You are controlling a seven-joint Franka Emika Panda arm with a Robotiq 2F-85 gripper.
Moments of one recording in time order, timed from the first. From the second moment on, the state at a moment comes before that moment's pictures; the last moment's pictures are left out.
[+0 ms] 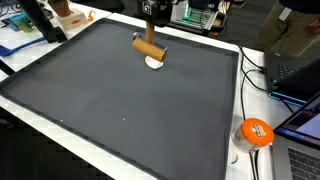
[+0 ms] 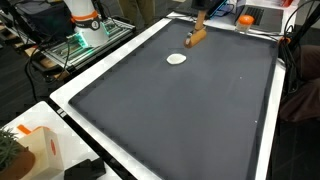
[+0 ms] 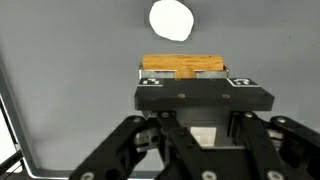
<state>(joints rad) 0.13 0.18 0.15 -1.80 -0.17 1.93 0.40</state>
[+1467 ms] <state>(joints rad) 0.13 0.34 0.11 -1.60 -0.13 1.77 0.32</state>
